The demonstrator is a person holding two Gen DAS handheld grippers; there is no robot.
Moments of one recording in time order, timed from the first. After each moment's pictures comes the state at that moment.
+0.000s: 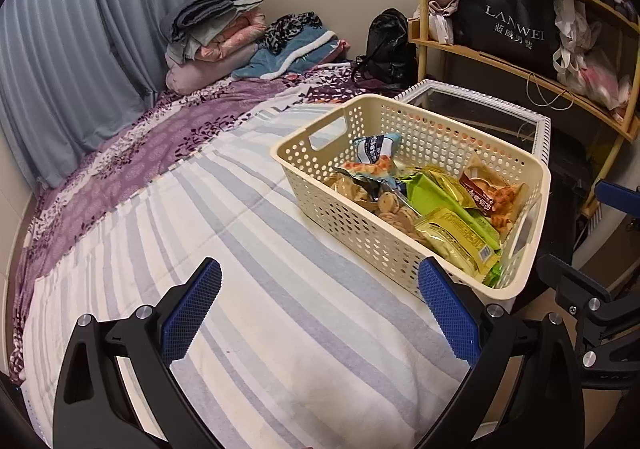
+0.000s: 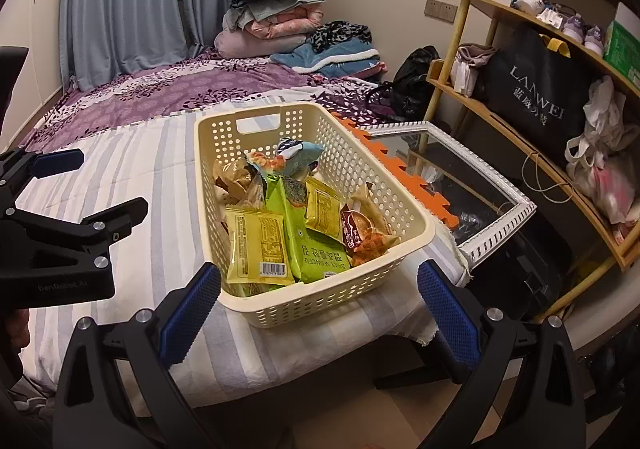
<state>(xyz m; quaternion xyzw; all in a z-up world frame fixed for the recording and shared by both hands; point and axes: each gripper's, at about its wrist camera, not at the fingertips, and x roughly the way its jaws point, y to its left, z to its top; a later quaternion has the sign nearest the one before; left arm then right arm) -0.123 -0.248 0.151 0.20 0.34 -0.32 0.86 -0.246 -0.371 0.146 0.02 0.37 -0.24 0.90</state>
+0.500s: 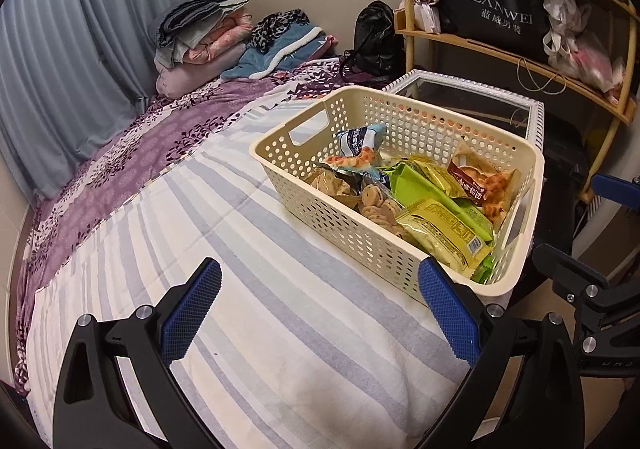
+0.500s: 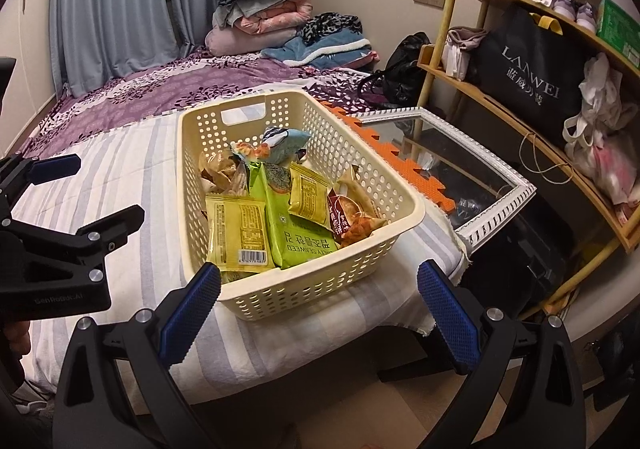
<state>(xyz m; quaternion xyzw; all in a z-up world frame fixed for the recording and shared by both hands) -0.134 -0.265 0.140 0.22 0.33 -0.33 0.86 -0.252 -0.386 0.135 0.05 0.37 -0.25 0.89</state>
